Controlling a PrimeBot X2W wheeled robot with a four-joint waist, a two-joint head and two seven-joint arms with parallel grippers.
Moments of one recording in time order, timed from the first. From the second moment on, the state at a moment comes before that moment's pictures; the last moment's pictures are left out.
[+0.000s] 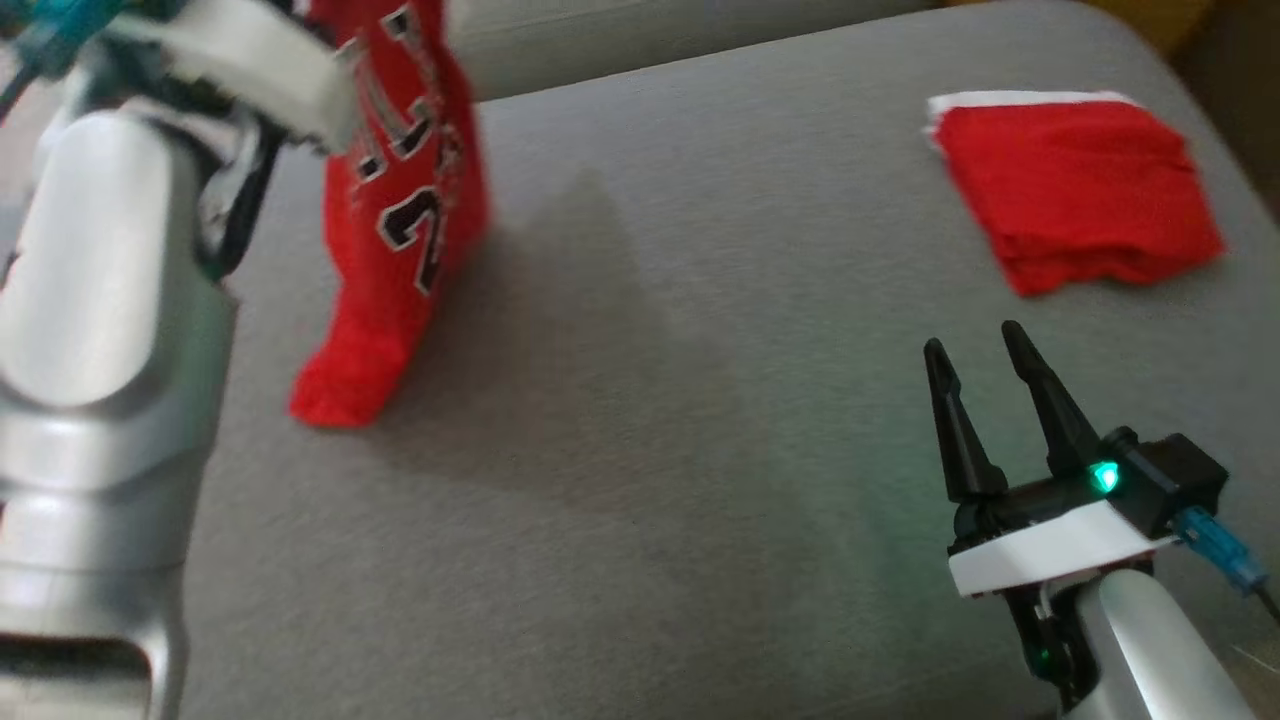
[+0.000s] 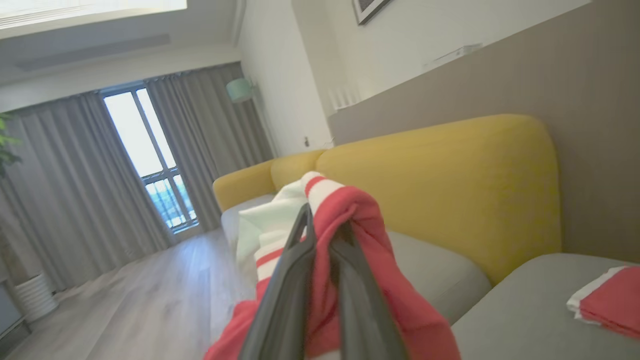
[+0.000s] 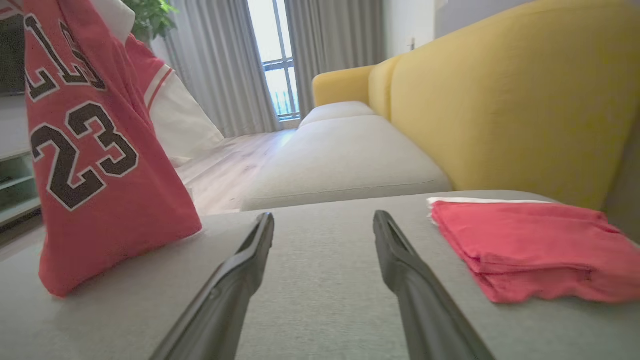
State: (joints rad) left arm -0.92 0.26 -0.29 0.28 -0.18 -0.12 0.19; right arm -0.13 -0.18 0.24 0.19 0.31 0.12 -0.26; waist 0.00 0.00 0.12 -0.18
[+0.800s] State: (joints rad) left arm -0.56 0.15 -0.35 0.38 -0.30 -0.05 0.14; right arm -0.07 -0.16 0.16 0.17 0.31 0.12 -0.26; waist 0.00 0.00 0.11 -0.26
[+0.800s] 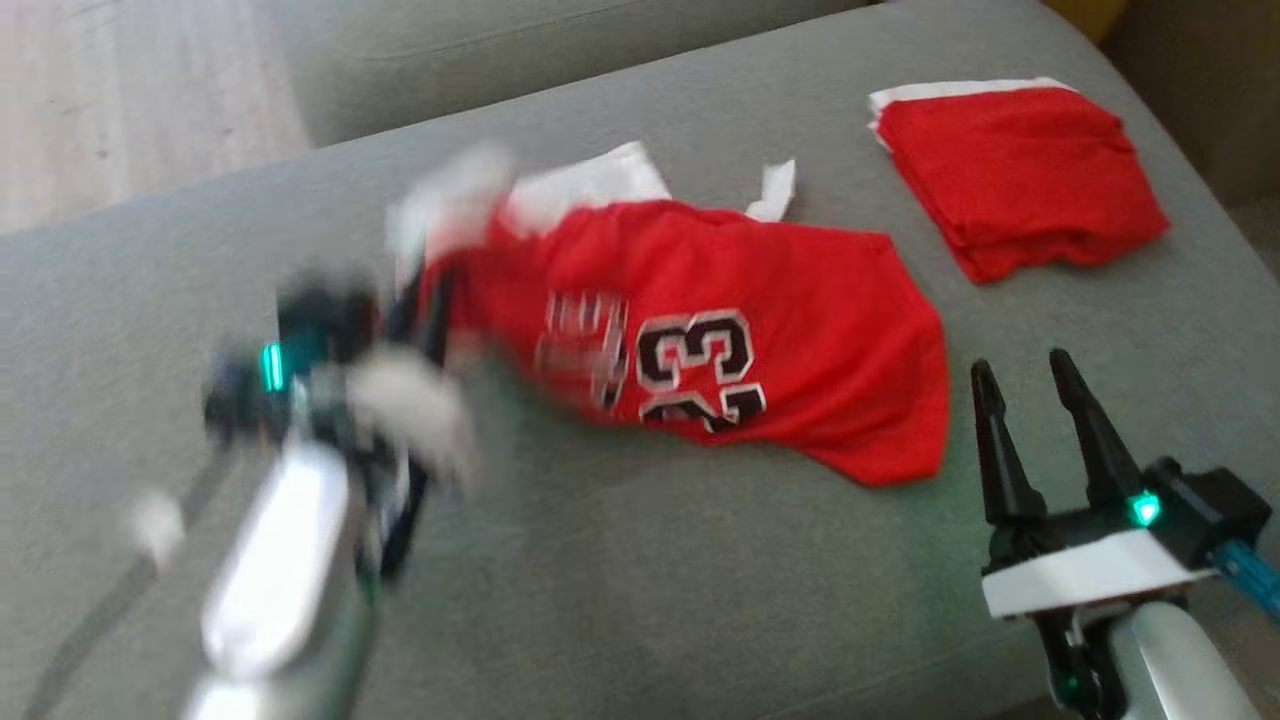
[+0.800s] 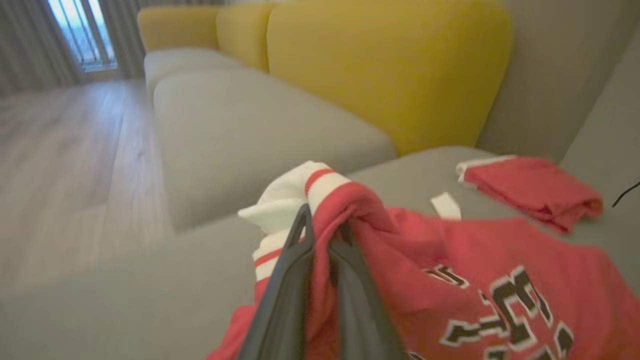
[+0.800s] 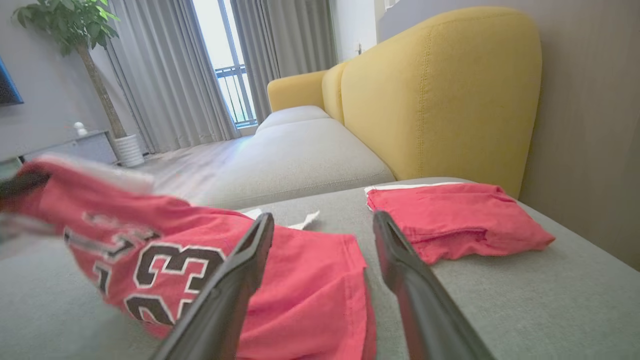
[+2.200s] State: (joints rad) left arm -0.54 0.36 -0.35 0.24 -0.45 -0.11 0.51; right arm -0.09 -0.17 0.15 0.15 0.30 0.12 -0.26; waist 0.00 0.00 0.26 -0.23
